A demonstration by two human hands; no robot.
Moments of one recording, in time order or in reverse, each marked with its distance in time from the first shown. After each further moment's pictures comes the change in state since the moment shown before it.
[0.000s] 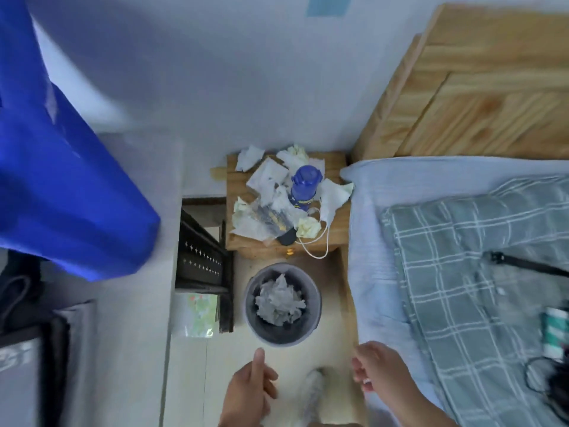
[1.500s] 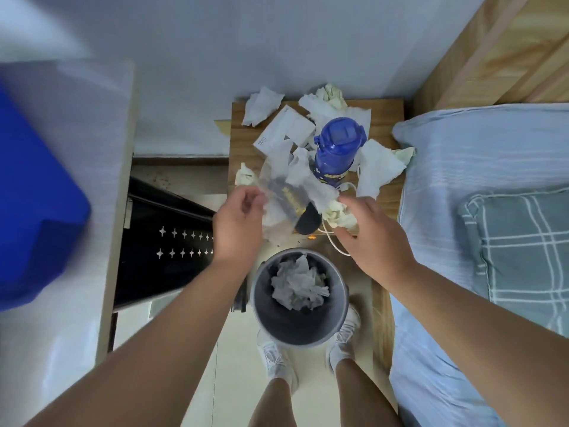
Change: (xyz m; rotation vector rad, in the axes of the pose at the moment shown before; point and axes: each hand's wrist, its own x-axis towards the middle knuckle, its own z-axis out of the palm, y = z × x) left_hand 0.193 0.201 -0.022 -0.029 0.445 0.573; right_hand 0.196 -0.188 0.050 -0.797 0.235 -1.120
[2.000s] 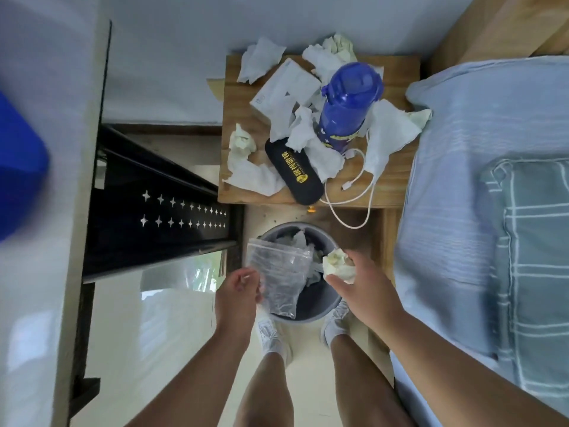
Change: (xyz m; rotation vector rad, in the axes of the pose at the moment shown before) left_hand -0.113 -0.148 0.020 -0.248 0.031 -0.661; right_hand -0.115 0.018 0.084 0.234 -0.341 0.482
